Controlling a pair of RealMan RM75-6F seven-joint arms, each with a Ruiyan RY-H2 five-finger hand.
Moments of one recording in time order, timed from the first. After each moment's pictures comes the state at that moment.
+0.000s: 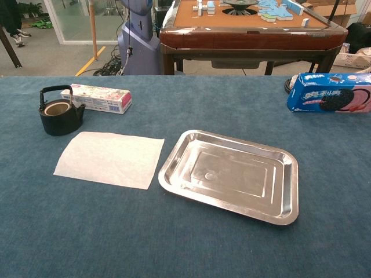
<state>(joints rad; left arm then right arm) -0.11 -1.16 -0.04 -1.56 1.51 1.48 0.09 0.09 -1.11 0.04 -1.59 -1.54 1.47 -0.01</state>
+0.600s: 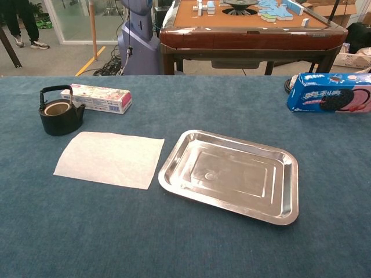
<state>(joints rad) -0.10 -1.18 -0.05 -1.52 1.54 1.53 0.04 0.12 -1.12 0.04 -1.56 -1.53 1.40 0.01</state>
